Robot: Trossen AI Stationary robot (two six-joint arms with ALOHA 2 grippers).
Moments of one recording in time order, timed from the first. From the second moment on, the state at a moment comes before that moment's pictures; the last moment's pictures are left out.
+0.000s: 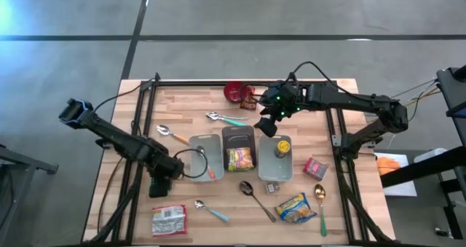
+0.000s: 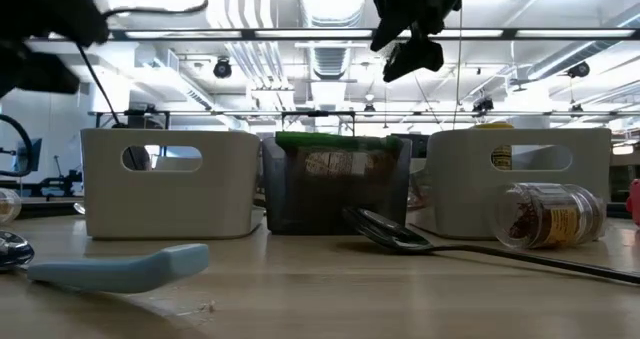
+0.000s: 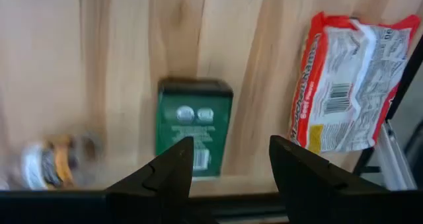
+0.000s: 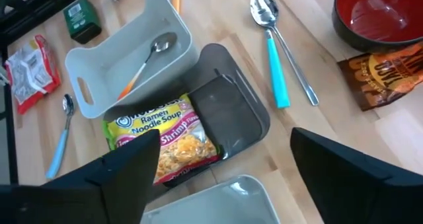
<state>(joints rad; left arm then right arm) -0.45 1.25 0.86 -1.09 0.27 -0.65 -0.23 1.44 1.30 -0.73 -0.14 0.36</state>
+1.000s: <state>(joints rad) -0.49 1.25 0.66 -0.88 0.28 -0.76 -0.22 1.25 1.30 -0.81 -0.02 0.42</state>
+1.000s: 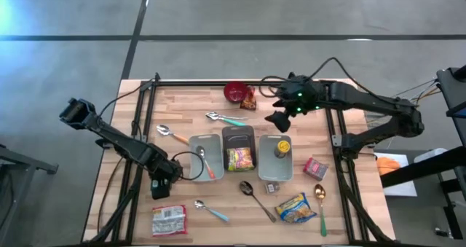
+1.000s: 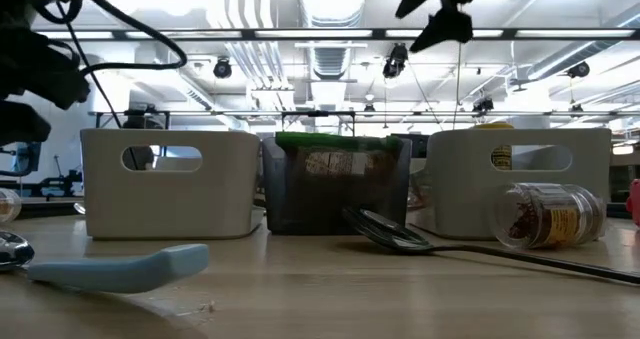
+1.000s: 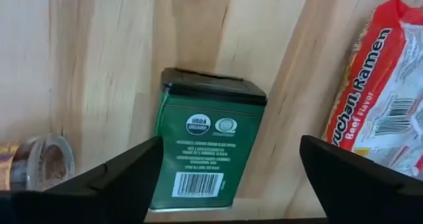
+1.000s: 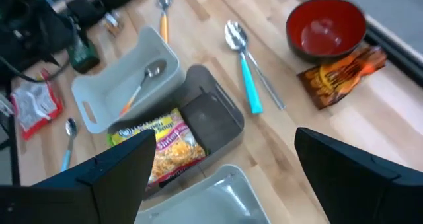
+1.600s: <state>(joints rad) -0.54 1.25 0.65 -0.77 0.11 -0.50 -0.22 1.19 1.30 -0.86 0.00 0.46</state>
